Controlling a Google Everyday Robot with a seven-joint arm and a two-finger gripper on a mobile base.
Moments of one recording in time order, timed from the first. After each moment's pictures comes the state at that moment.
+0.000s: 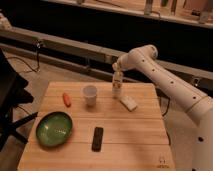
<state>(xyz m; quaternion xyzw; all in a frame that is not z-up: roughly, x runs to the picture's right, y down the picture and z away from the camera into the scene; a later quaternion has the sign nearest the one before) 0.085 -0.132 0.853 0.16 -0.09 -0.84 0.52</state>
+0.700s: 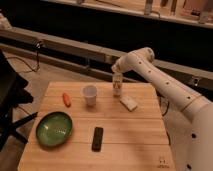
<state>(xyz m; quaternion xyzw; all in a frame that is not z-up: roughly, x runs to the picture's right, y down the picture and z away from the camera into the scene) 0.086 -0.124 0.871 0.15 -0.10 -0.84 0.51</state>
